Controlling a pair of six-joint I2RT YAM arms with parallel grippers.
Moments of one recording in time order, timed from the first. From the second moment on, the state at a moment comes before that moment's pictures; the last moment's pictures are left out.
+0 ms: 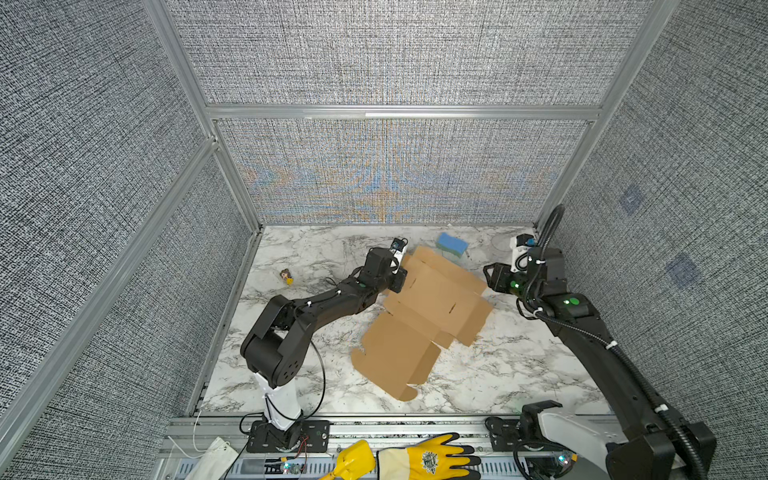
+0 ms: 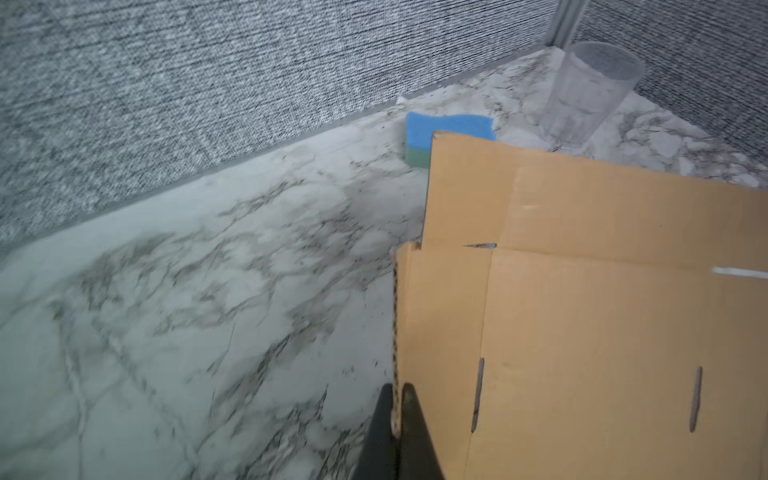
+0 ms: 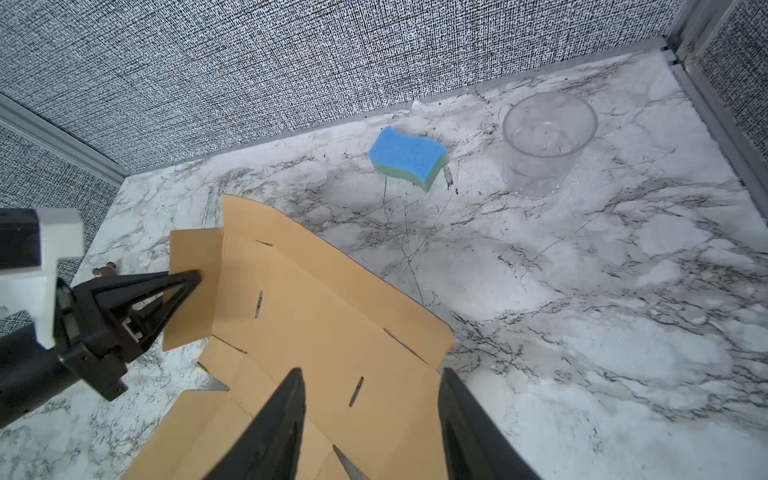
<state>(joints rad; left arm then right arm) -0.65 1.79 1.10 0.16 -0.02 -0.07 0.18 1.09 0.98 -0.46 -0.08 0.33</state>
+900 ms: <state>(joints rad) -0.61 1.48 0.52 0.76 -0.26 -0.20 0.17 1.33 0.82 0.12 -0.41 0.34</state>
